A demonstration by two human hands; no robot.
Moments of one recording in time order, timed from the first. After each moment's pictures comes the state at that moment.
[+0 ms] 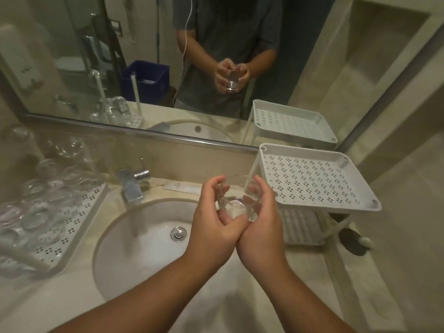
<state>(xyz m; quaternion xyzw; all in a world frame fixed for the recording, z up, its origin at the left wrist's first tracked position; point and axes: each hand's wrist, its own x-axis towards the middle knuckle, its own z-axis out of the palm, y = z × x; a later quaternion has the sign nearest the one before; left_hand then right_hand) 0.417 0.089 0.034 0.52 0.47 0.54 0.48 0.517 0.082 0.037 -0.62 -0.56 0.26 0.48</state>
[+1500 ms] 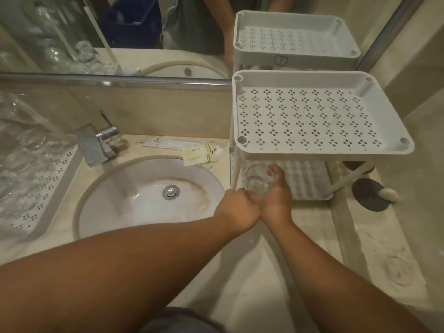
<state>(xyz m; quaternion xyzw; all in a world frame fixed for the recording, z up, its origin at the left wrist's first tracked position) 0.561 0.128 -0.095 0.62 0.64 0.08 0.44 0.675 0.142 -0.153 -0.74 -0.49 0.28 0.36</state>
